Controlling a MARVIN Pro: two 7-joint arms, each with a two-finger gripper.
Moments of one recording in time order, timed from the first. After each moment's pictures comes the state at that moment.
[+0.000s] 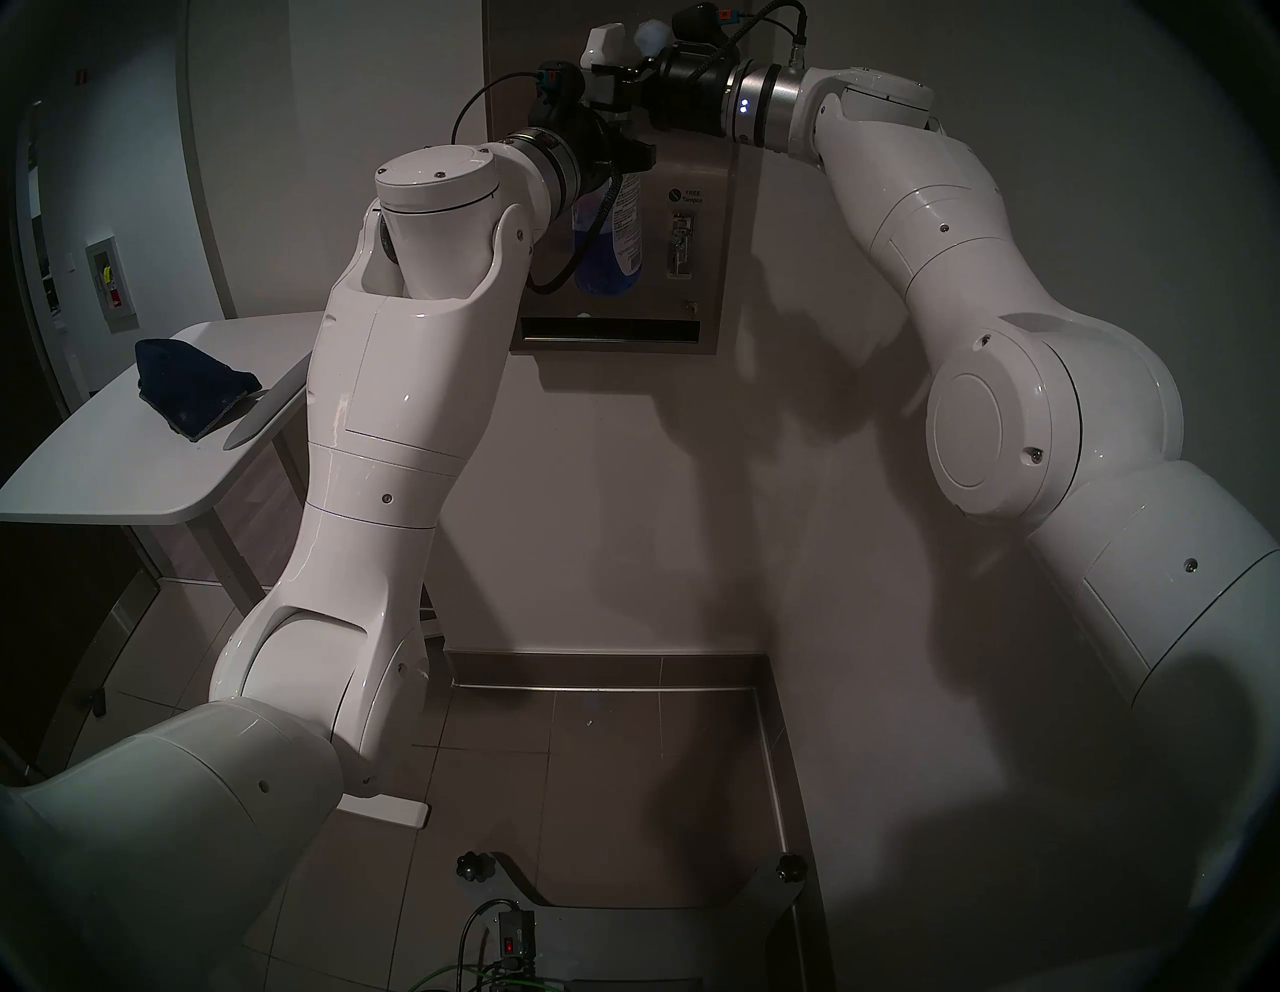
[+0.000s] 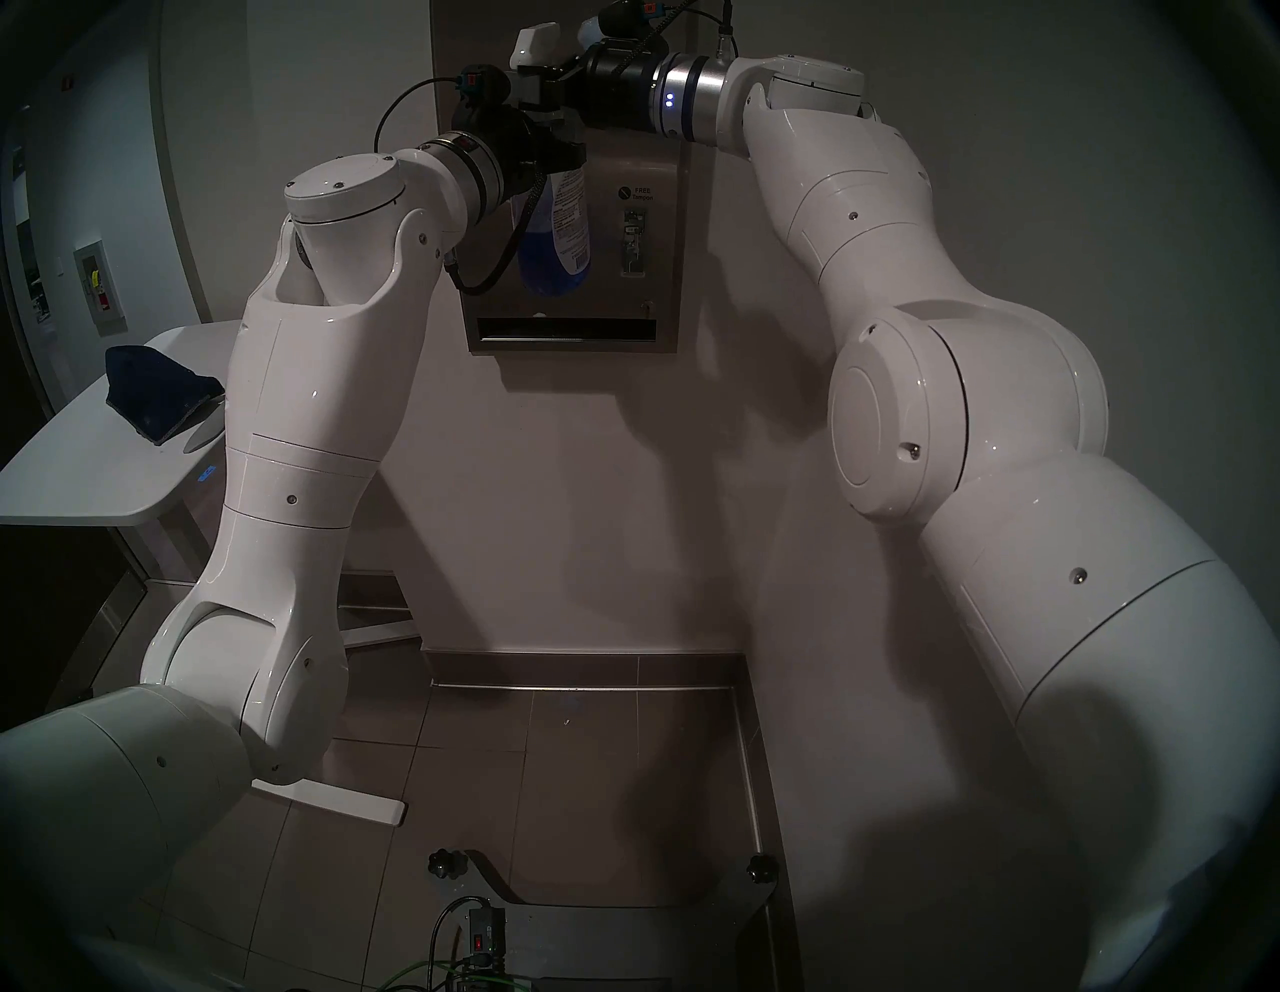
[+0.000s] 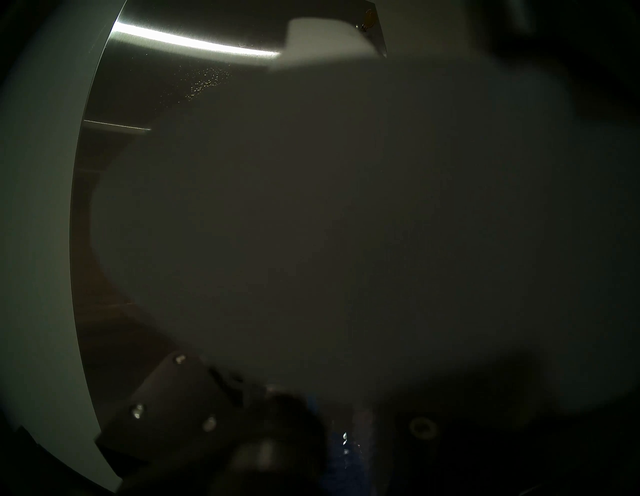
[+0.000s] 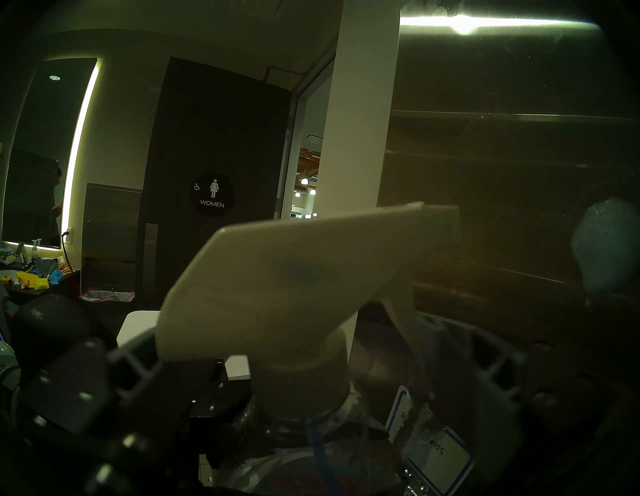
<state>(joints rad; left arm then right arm) 0.69 -1.50 -1.35 -1.61 -0.23 0.61 -0.09 -0.04 -1.56 1.45 -0.55 0.17 0.29 1.10</state>
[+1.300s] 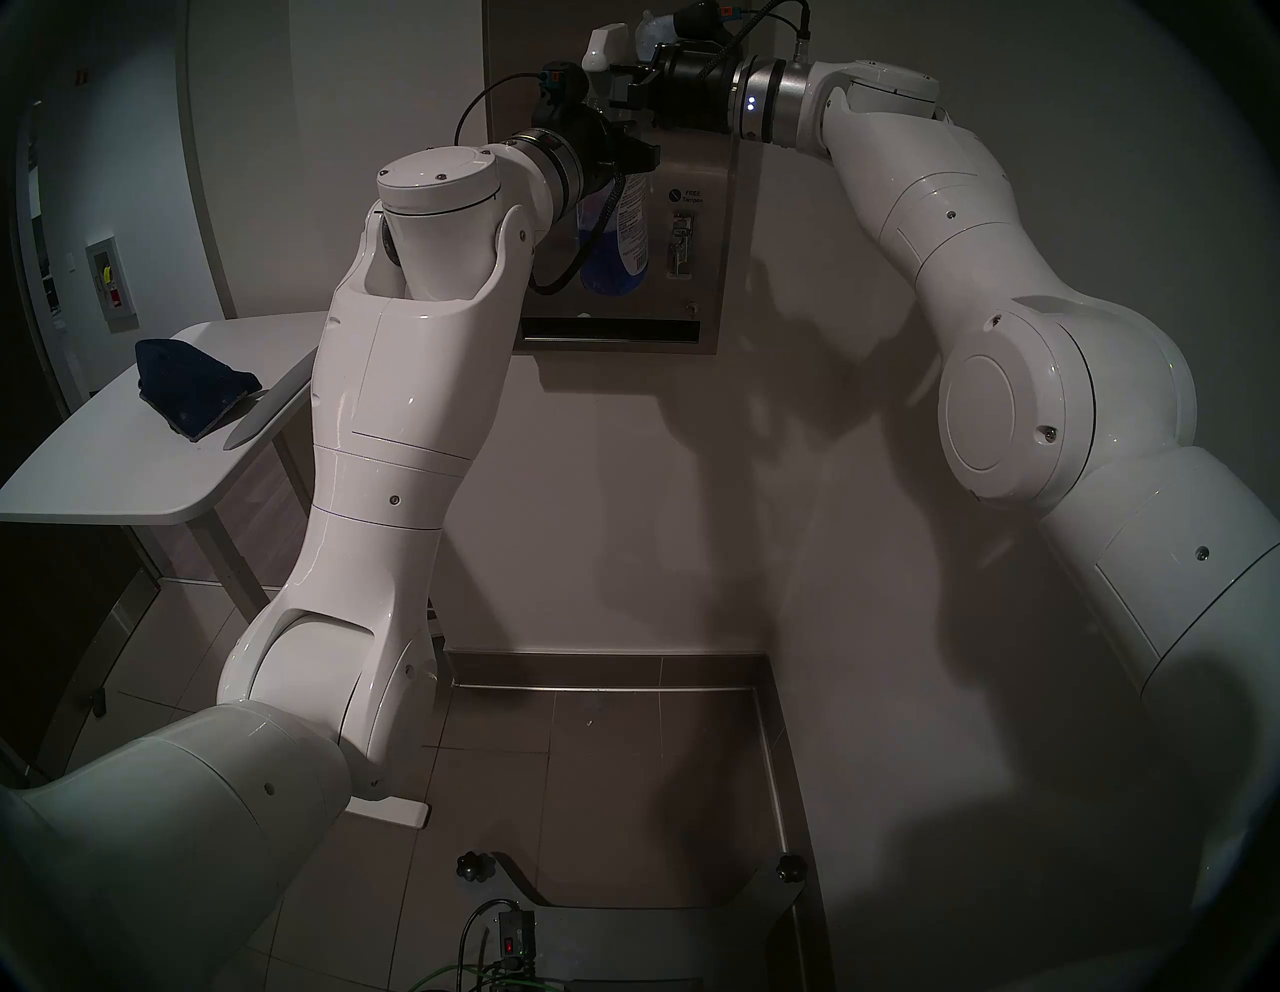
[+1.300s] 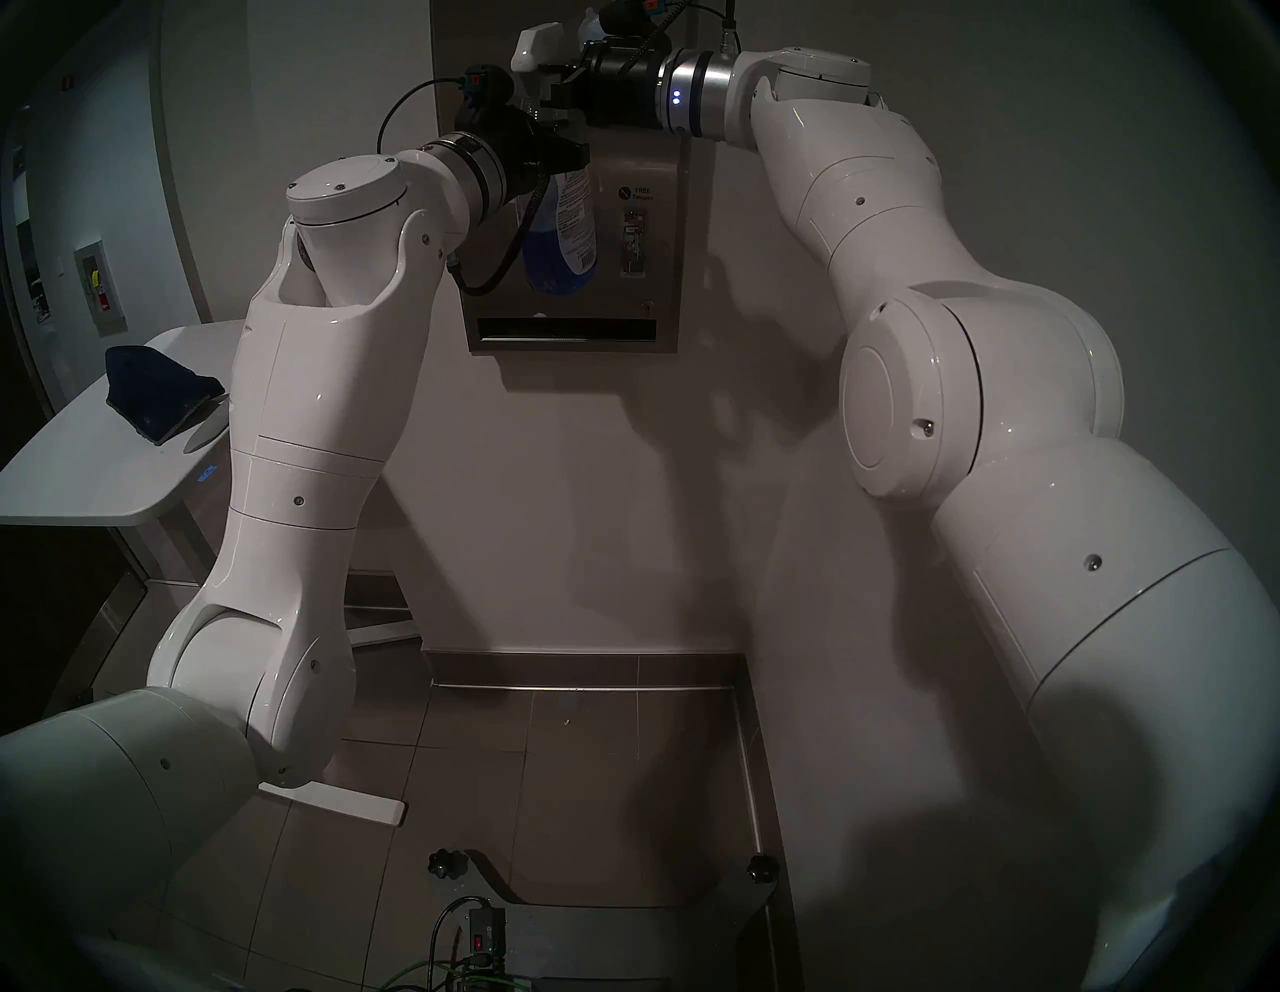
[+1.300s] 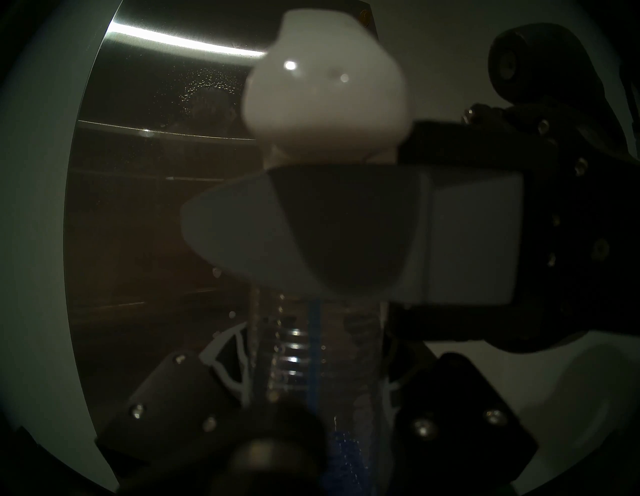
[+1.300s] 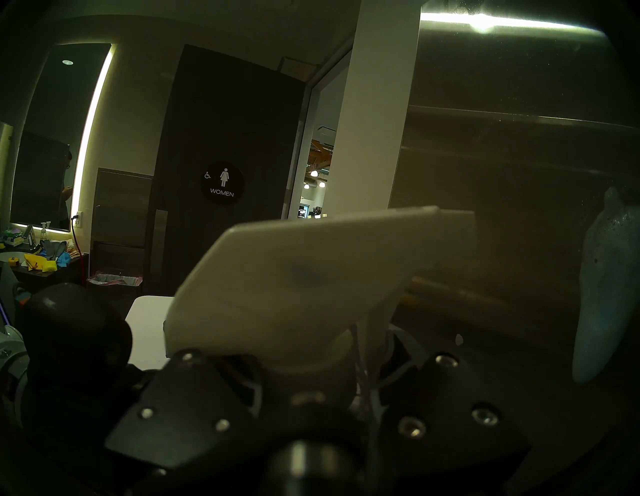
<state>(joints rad) 0.70 -1.52 -1.37 -1.61 -0.20 0.61 -0.12 -0.01 -1.56 1.44 -0.51 0.15 0.26 1.15</state>
